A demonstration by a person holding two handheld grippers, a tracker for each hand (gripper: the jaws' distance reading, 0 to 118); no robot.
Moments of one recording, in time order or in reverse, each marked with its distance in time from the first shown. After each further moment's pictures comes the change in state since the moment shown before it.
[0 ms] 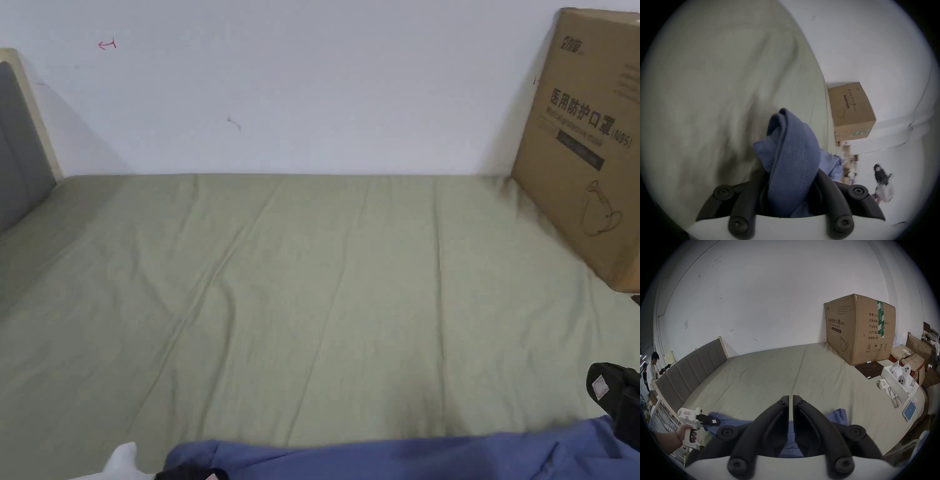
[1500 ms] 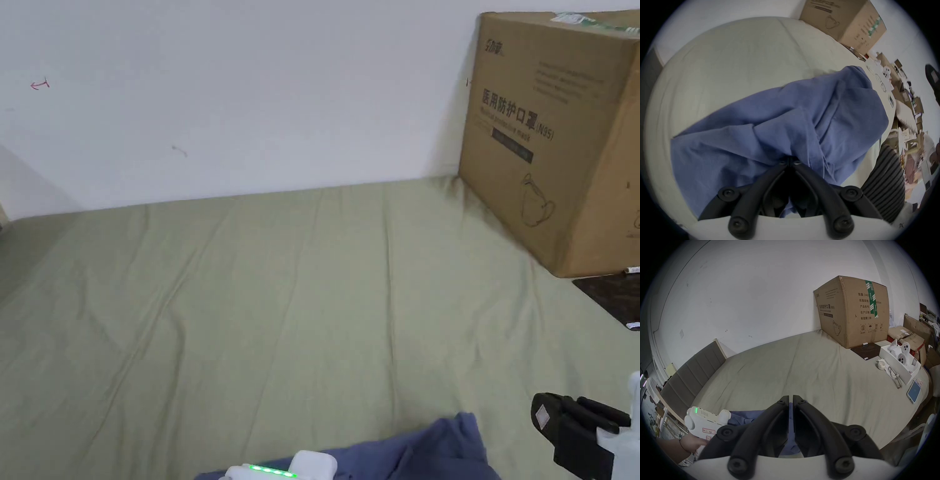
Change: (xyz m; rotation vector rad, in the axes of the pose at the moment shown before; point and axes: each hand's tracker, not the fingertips) left arm 0.215 -0.115 -0.164 -0.386 0.432 -0.781; right arm 0.045 -0.028 0.003 -0.075 0.007 -0.124
